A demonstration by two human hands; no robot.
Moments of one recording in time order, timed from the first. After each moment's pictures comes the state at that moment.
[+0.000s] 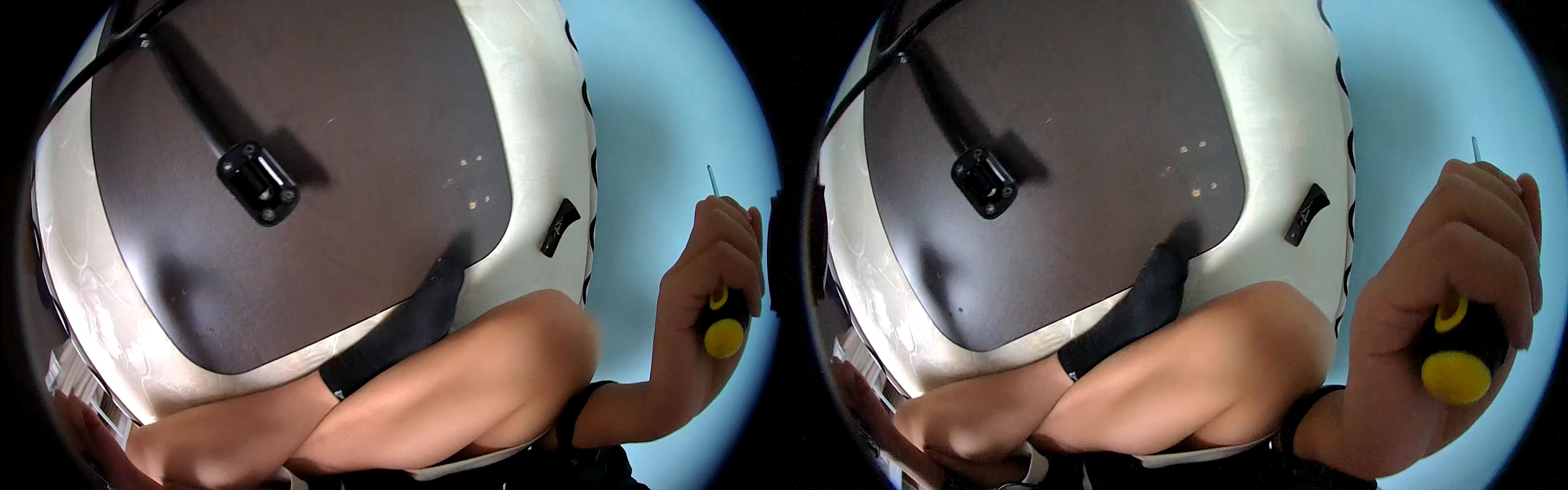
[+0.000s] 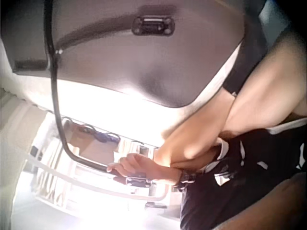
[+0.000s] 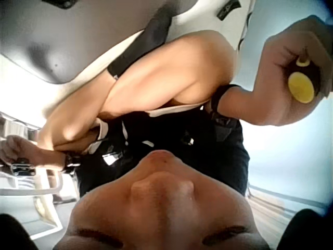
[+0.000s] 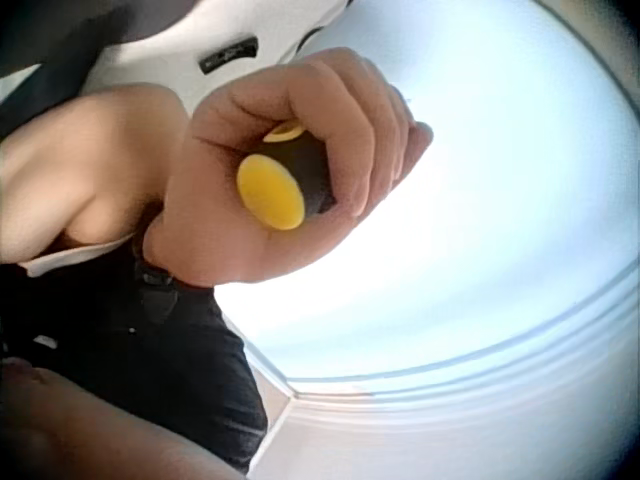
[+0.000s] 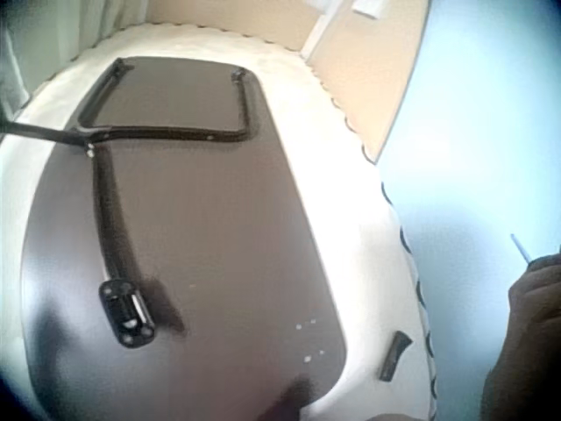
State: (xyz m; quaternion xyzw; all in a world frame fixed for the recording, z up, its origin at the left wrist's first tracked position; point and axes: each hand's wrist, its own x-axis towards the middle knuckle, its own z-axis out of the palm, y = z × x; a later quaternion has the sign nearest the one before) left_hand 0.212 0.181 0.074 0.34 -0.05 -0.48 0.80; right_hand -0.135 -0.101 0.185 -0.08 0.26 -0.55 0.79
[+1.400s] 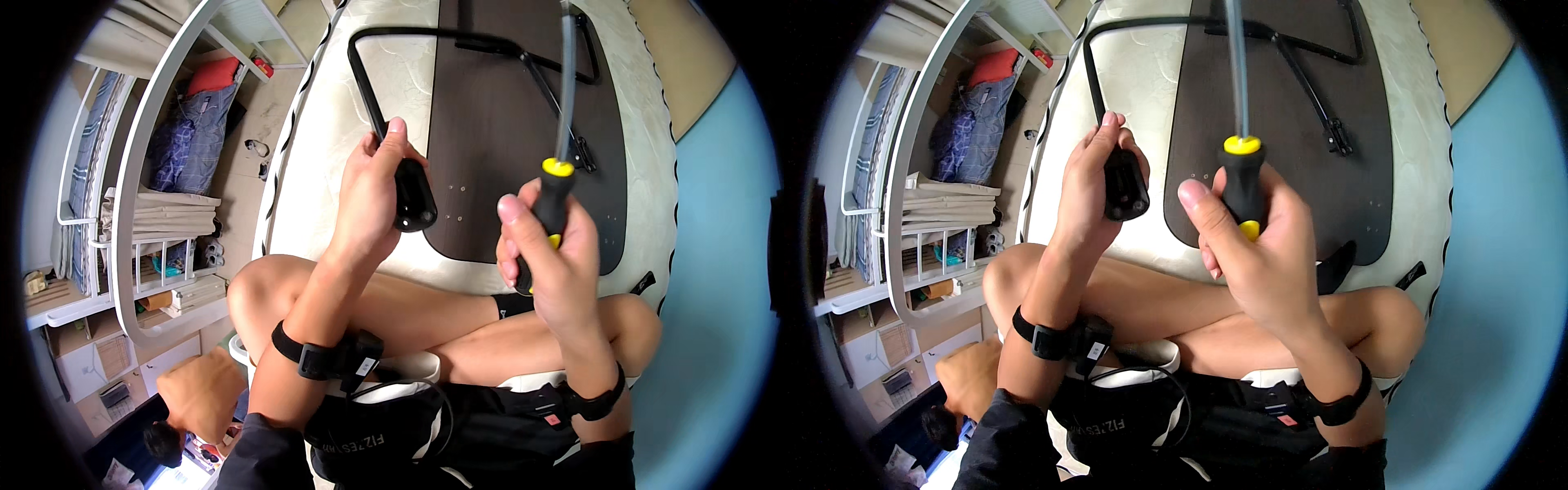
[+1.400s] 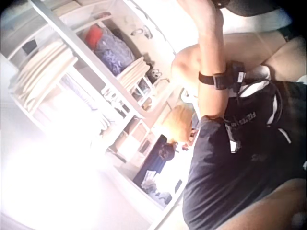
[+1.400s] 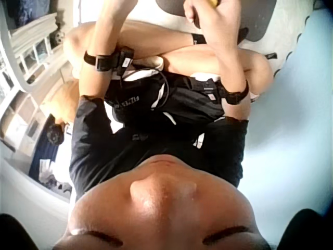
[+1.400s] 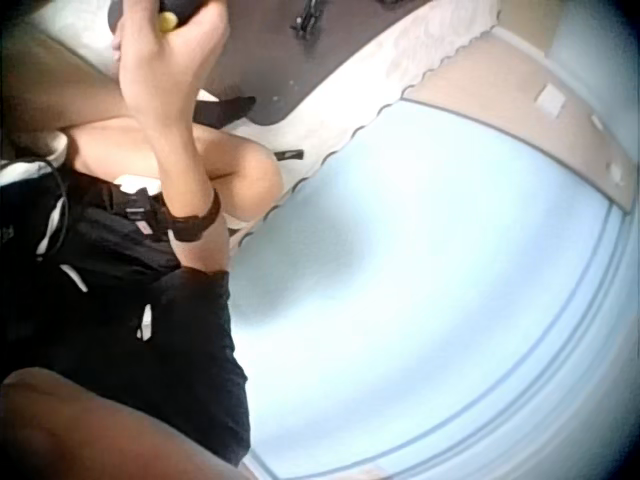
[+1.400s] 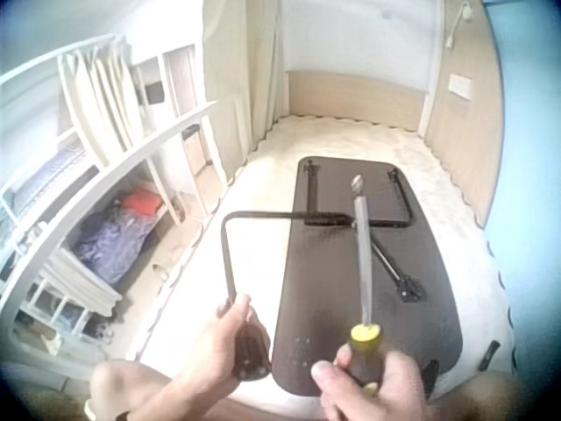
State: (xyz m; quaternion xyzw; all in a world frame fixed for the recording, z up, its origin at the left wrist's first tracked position) left_hand 0.138 0.140 0.094 0.53 -0.06 -0.38 0.76; right_hand -0.011 0.053 0.151 -0.56 0.30 -0.18 0.75
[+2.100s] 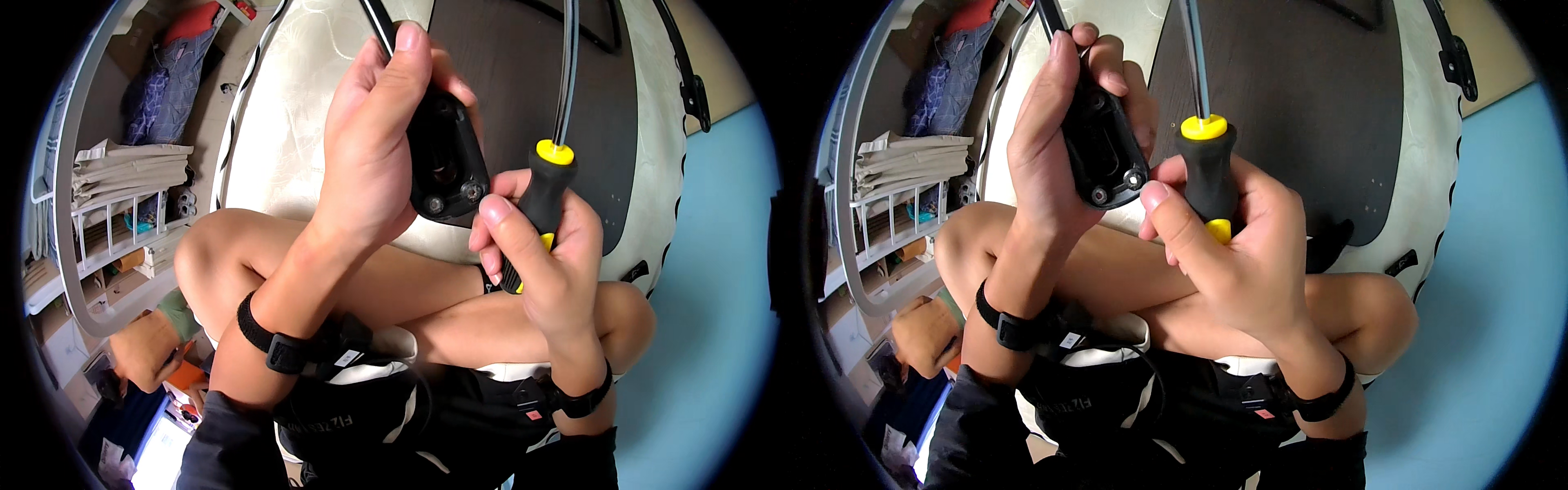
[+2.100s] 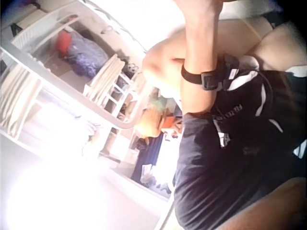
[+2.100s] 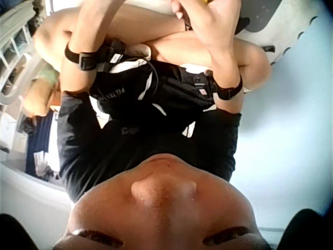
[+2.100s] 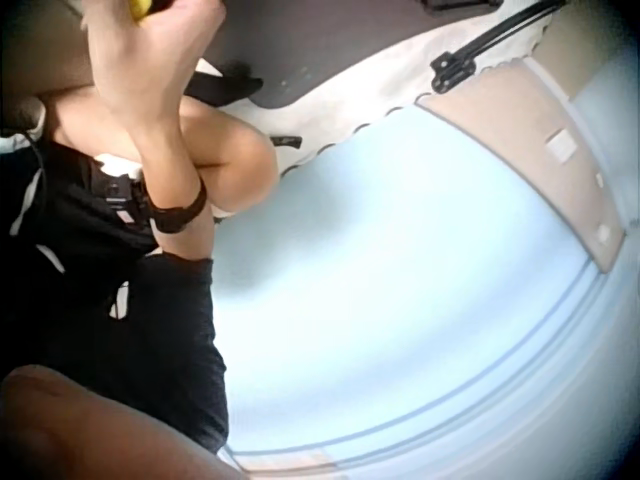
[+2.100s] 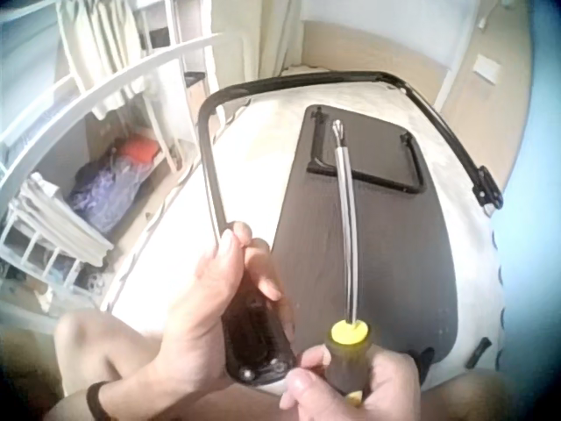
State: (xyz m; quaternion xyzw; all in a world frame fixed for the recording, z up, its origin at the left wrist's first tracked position) left_hand 0.120 0.127 0.090 0.38 -0.18 -0.37 0.83; right_hand -0.016 0.055 0.124 -0.58 0.29 -0.12 0.75
